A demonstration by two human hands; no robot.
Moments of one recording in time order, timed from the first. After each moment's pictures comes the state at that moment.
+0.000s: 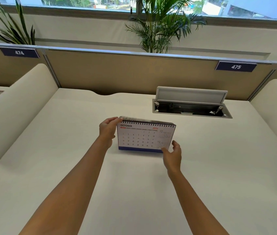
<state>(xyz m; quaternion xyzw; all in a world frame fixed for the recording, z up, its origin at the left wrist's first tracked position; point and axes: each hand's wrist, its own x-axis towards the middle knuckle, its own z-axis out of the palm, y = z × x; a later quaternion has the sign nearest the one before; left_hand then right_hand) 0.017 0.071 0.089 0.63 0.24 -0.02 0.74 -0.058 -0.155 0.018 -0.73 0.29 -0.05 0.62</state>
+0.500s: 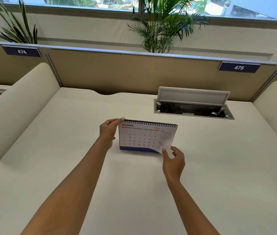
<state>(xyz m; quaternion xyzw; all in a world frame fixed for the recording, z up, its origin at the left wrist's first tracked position) 0.016 0.075 0.087 0.63 0.25 -0.03 0.73 -0.080 -0.143 0.013 -0.75 0.29 -0.15 0.58</state>
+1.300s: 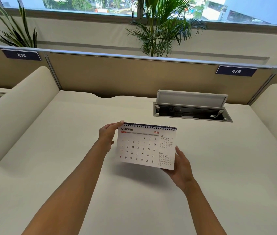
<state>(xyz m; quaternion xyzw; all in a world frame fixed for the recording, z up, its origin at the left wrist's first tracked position) 0.015 0.080 0.087 0.62 0.26 -0.07 0.74 -0.089 -0.187 0.039 -0.45 0.16 0.15 0.86</state>
